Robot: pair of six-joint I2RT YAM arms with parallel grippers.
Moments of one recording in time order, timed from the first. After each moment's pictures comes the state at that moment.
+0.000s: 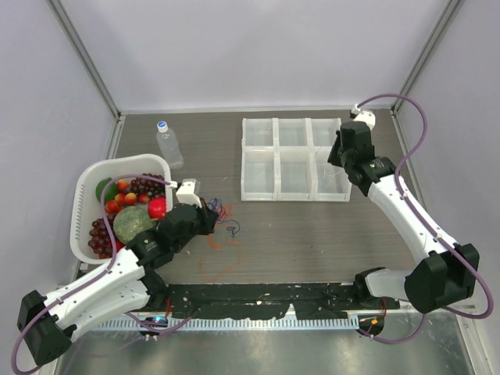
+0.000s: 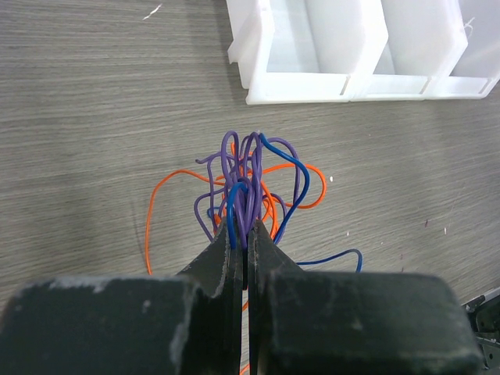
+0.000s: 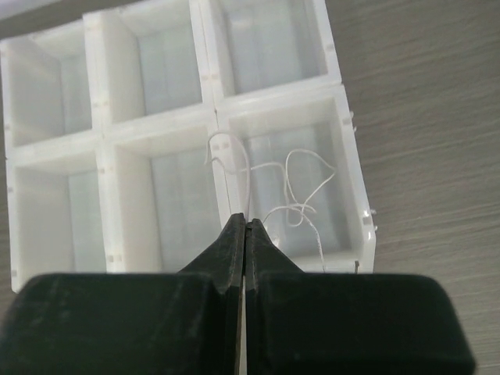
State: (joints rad) left arm -0.82 0.74 0.51 -0.25 -0.33 -0.64; right arm 0.29 1.28 1.17 -0.44 0.33 0.40
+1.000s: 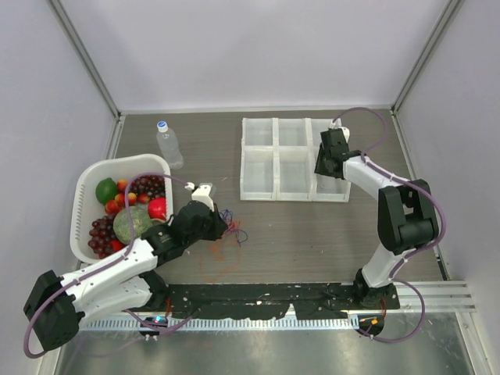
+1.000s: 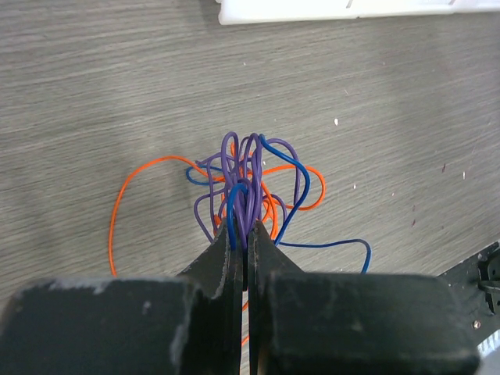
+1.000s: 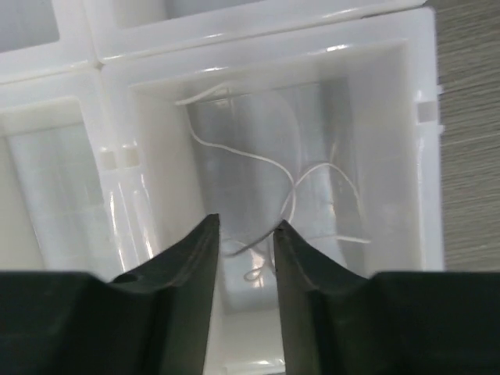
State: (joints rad) left arm -0.82 0.91 0.51 -0.24 -0.19 -0.65; right arm 0.24 1.73 1.12 -0.29 0.24 0.38
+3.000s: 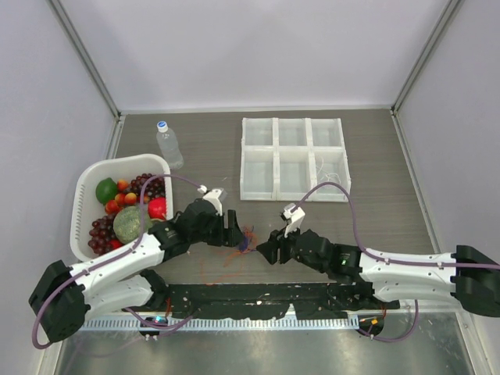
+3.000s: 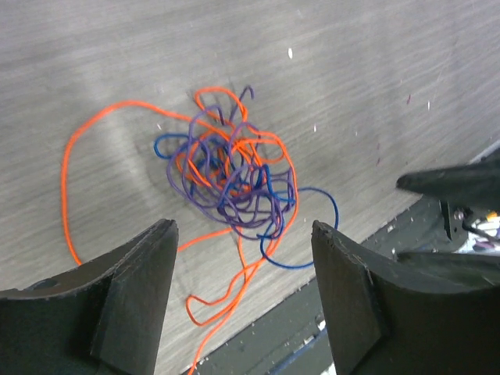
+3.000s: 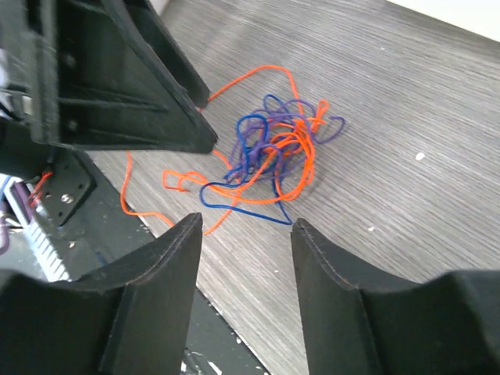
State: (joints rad) left arm -0.82 1.00 0.54 -0.24 0.03 -0.66; right arm 1.23 0.97 0.36 0.20 0.31 0.59
